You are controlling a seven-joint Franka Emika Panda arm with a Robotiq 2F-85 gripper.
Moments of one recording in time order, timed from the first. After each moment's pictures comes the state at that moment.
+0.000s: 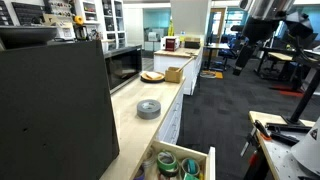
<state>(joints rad) -0.14 -0.88 0.16 -2.80 -0.17 2.05 0.33</state>
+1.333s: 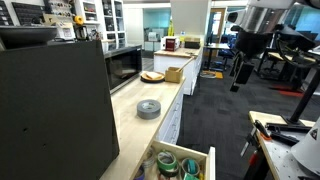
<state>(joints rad) 0.00 -0.74 0.17 -2.80 -0.14 2.14 0.22</state>
